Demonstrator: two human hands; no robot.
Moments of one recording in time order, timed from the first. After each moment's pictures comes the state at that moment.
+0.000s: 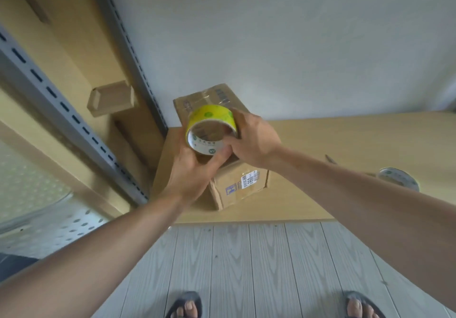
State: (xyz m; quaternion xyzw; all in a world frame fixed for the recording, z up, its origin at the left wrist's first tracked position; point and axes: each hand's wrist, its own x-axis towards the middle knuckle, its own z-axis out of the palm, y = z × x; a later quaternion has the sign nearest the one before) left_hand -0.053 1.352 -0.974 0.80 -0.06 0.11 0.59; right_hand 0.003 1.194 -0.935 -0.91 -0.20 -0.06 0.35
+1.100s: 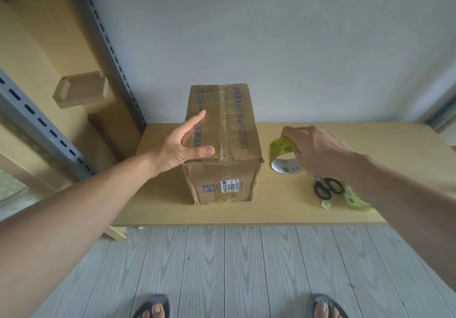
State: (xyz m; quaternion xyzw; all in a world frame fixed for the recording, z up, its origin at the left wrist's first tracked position) left_hand 0.002 1.352 -0.969 0.82 -0.10 -0.13 0.54; right_hand 0.006 1.032 -0.944 -0.98 -0.20 -0.01 0.06
